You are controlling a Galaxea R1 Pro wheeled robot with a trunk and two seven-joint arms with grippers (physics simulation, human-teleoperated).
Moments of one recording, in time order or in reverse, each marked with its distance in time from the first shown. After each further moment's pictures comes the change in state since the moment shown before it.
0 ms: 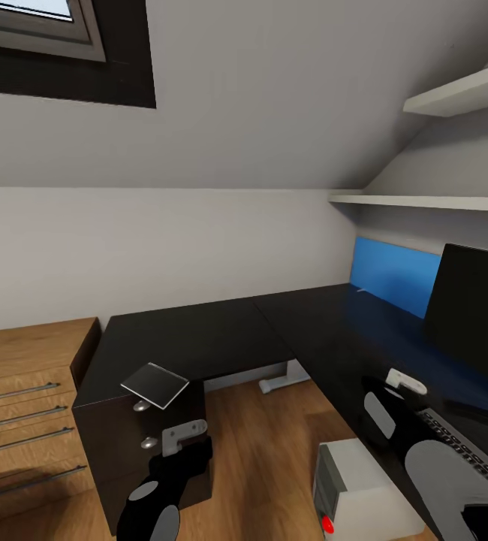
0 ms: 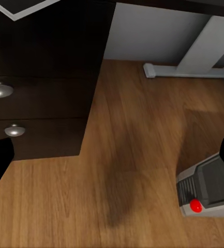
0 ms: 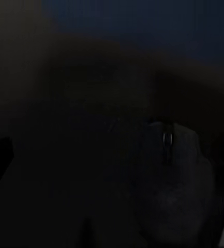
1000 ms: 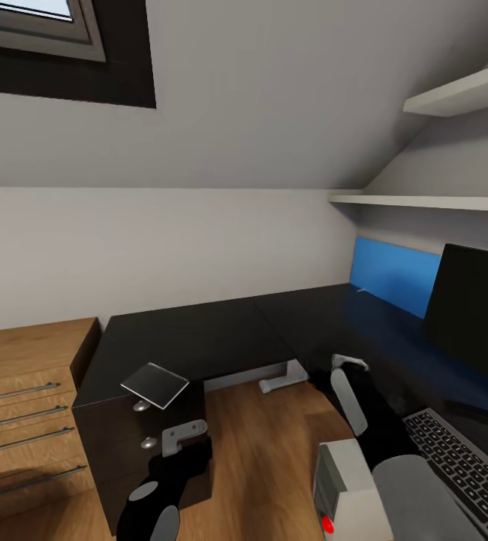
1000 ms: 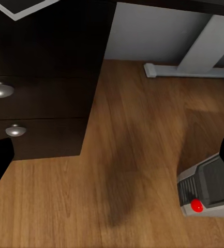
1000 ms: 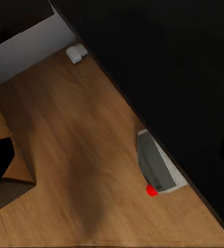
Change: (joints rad) left arm 0.000 0.002 0.000 0.002 -0.001 -0.001 -0.001; right arm 0.117 0.177 0.003 -0.568 0.067 0.793 0.008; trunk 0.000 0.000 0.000
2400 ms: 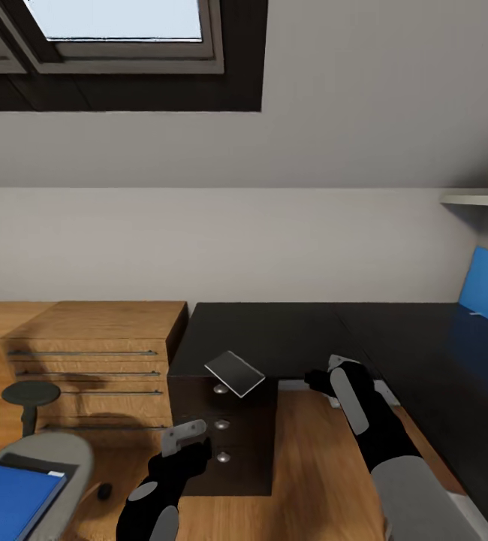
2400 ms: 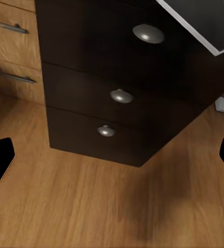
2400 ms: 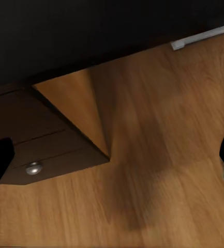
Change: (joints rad) left arm 0.000 0.001 0.002 0.000 0.000 -0.003 0.001; right arm 0.004 0.003 0.003 -0.011 -0.063 0.011 0.000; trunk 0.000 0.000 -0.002
